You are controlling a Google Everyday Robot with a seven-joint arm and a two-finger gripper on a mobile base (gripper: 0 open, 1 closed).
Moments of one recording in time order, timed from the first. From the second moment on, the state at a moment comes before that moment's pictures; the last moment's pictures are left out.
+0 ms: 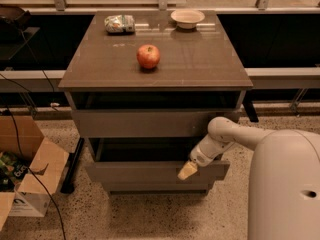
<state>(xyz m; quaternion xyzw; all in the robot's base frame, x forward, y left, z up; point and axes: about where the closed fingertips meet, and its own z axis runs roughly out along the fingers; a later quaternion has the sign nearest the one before) 0.592 -0.130 0.425 -0.47 0.85 0.22 0.11</state>
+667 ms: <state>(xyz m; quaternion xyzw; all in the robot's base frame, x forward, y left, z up) 0.561 -0.143 0.423 -0.49 0.84 0.21 0.05</state>
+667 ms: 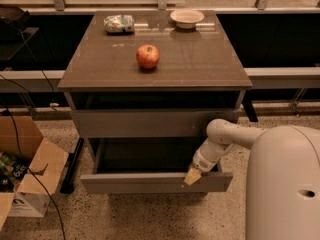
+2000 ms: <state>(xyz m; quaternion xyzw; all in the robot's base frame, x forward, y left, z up) 0.501 -0.138 0.421 -0.45 0.86 0.24 0.03</state>
